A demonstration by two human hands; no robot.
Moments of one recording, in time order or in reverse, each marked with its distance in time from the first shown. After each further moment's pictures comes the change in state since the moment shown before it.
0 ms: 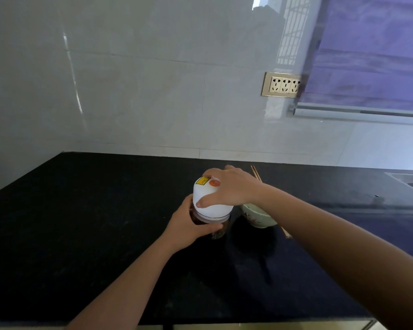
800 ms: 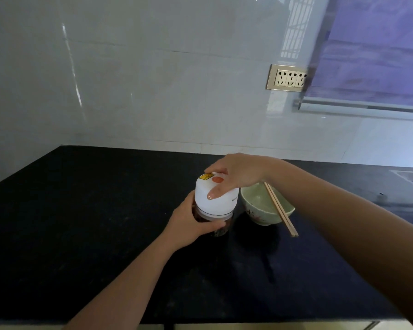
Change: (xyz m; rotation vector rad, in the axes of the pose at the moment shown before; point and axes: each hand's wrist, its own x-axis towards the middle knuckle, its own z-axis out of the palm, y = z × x) left_hand 0.000 -0.003 -0.001 0.032 0.006 0.022; right_hand 0.009 0.000 -0.033 -0.044 -0.217 -0.154
